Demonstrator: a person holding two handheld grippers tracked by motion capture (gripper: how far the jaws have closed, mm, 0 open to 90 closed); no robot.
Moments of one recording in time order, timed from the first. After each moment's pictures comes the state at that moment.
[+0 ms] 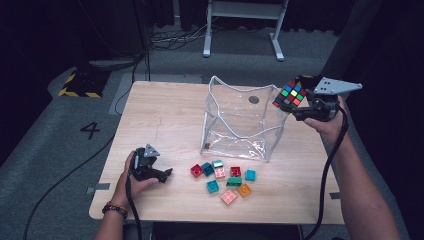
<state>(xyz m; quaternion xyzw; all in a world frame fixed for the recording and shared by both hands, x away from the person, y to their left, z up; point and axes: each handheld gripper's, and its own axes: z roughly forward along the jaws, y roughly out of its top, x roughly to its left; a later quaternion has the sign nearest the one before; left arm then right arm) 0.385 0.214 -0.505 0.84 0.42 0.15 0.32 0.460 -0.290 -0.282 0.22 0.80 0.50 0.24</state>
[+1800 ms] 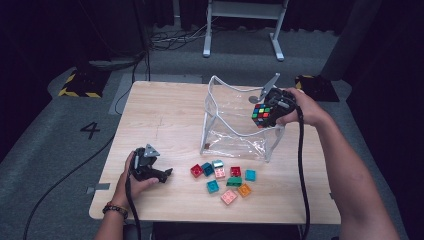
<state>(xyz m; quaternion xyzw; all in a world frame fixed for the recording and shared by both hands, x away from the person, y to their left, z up) 0.385 0.214 -0.505 0.84 0.42 0.15 0.32 0.528 -0.205 -0.320 0.12 0.97 0.15 0.11</state>
